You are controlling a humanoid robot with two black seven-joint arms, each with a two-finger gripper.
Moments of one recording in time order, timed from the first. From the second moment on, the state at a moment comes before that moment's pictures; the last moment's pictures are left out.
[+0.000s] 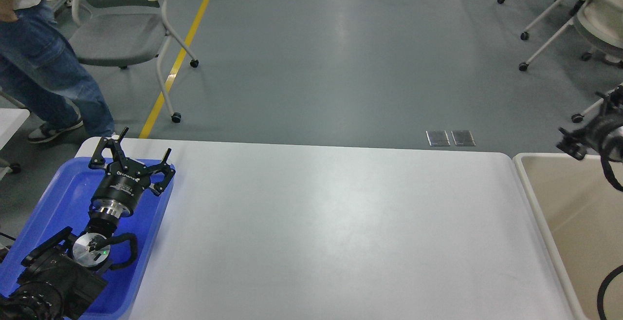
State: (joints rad) left arm -0.56 0.28 -0.94 -0.27 -0.14 -0.79 -0.32; right arm 0.88 -0.58 0.71 0.46 0.10 -0.04 -0.08
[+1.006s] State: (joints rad) left arm -0.56 0.28 -0.94 -0.27 -0.14 -0.79 -0.32; right arm 0.68 -0.28 0.98 0.84 0.11 0.31 -0.08
